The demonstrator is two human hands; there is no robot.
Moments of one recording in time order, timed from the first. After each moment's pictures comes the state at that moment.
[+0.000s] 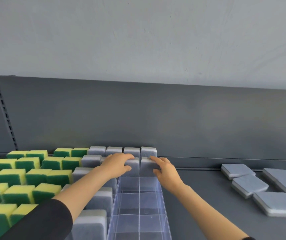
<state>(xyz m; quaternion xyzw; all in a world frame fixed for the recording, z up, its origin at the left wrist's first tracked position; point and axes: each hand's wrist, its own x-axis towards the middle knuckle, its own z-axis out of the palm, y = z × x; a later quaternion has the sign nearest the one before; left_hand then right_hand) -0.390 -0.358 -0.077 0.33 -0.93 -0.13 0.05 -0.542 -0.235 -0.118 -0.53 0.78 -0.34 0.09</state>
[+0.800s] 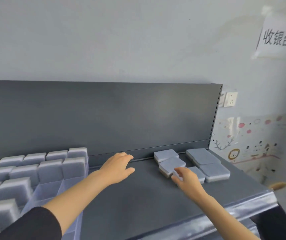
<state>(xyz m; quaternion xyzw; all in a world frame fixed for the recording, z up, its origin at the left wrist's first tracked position) -0.534 -0.195 -0.071 0.17 -0.98 -0.10 0.06 -0.679 0.004 -0.130 -0.31 0.89 -0.33 0.04</state>
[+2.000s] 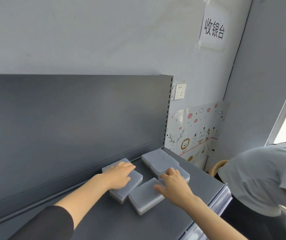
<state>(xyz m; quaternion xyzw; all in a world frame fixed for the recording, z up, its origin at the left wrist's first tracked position) -0.762 -0.160 -0.123 -0.05 -0.99 -0.09 -0.10 -0.784 0.052 -0.136 -0.24 0.96 -0.10 0.00</state>
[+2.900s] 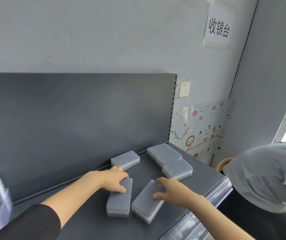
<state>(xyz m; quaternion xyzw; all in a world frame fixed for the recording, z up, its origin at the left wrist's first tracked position) -0.703 -0.172 -0.114 -0.03 -0.97 -0.06 -0.22 -0.748 0.060 -0.140 -0.29 0.93 -0.16 0.16</state>
